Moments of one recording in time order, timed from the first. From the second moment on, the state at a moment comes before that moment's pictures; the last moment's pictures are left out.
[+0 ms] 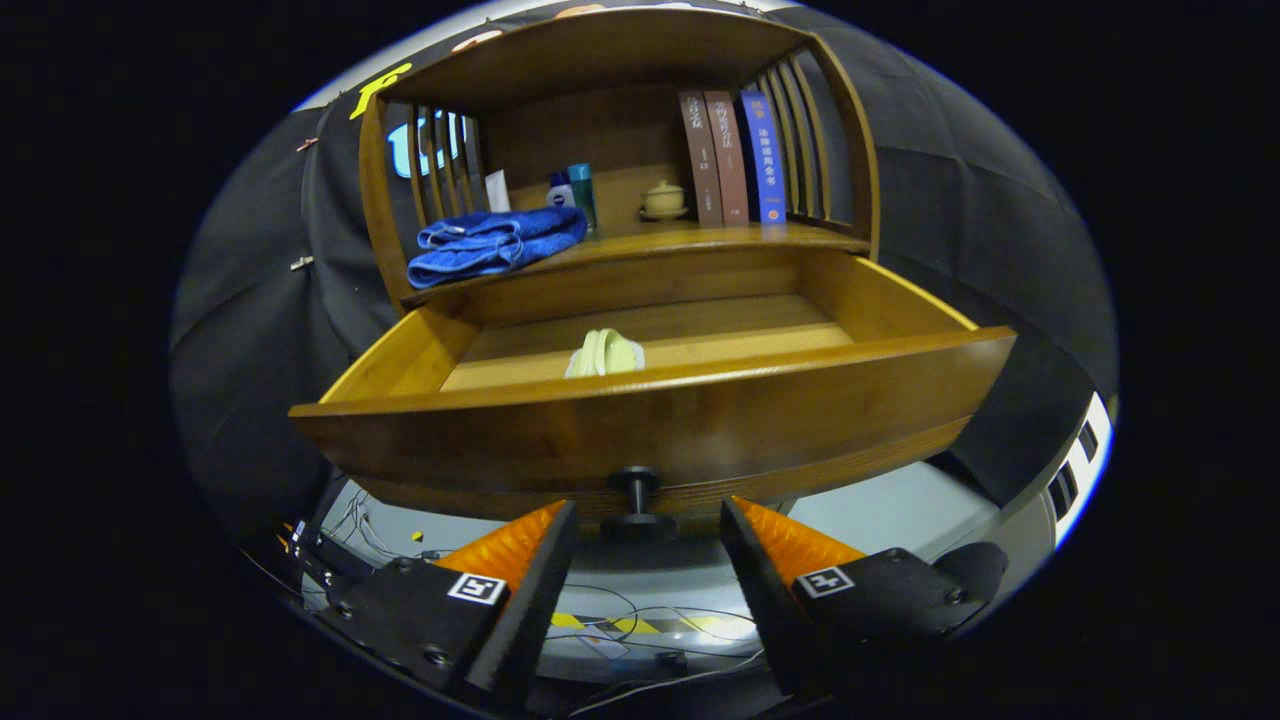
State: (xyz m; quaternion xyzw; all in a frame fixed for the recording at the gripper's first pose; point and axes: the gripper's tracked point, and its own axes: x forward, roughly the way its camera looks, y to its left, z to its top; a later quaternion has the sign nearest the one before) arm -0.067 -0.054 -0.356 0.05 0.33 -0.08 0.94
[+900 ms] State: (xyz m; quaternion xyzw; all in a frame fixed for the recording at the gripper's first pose) arm 0.111 -0.028 -0.345 0.04 0.46 -0.05 0.89
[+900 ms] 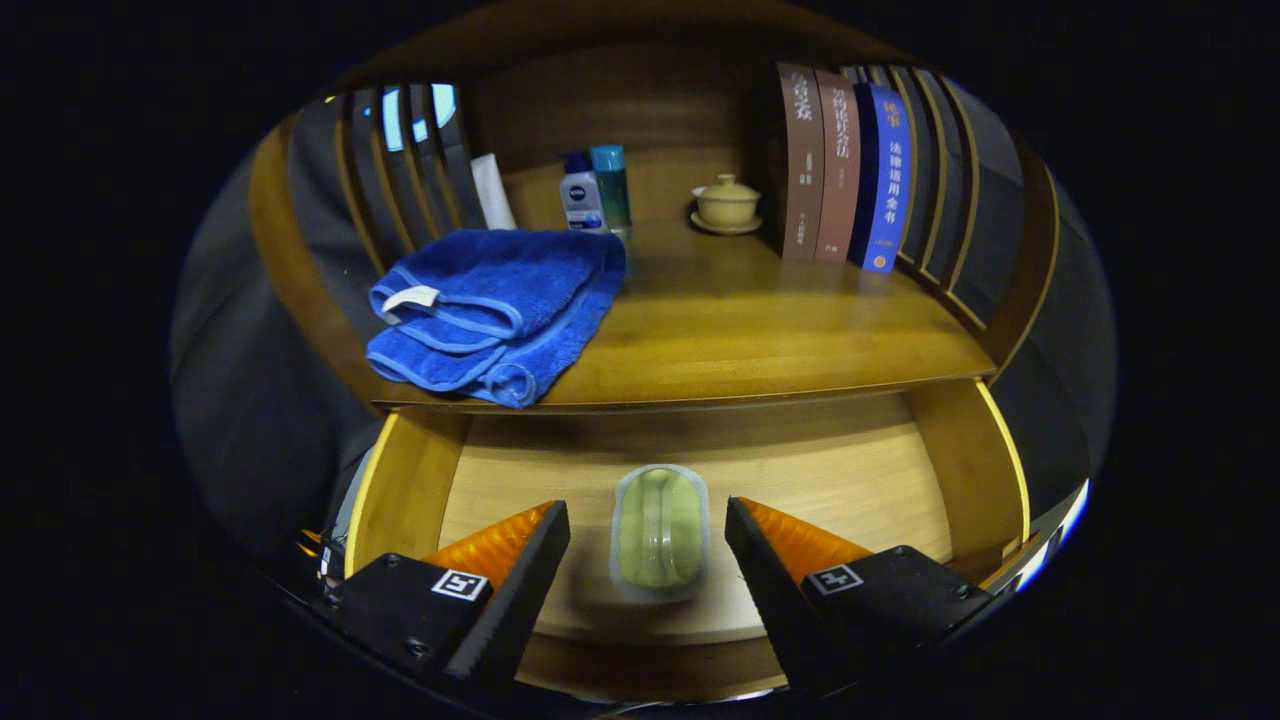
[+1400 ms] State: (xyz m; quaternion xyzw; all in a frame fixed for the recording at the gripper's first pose) arm 0.121 -0.040 -0.392 0.02 0.58 -0.09 0.81
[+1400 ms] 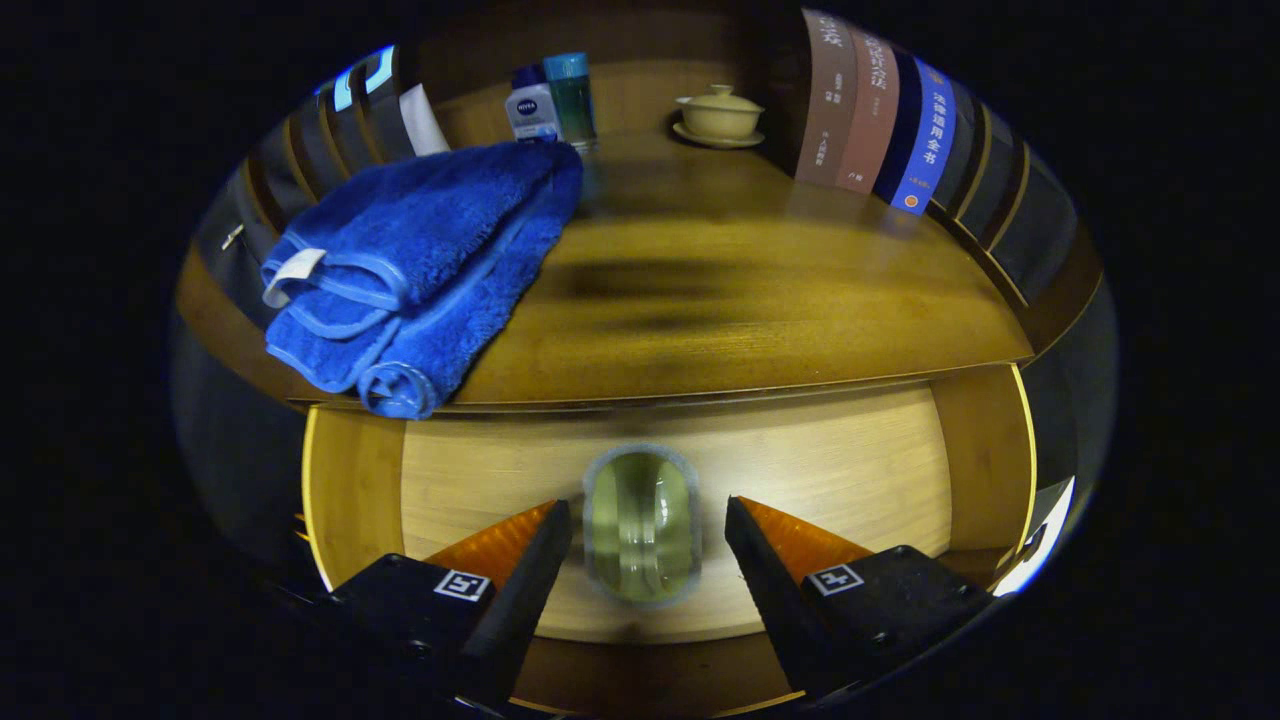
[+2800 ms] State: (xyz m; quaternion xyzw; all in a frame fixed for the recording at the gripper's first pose) arm 0.088 -0.065 -0.305 0.03 0.48 -0.09 0.87
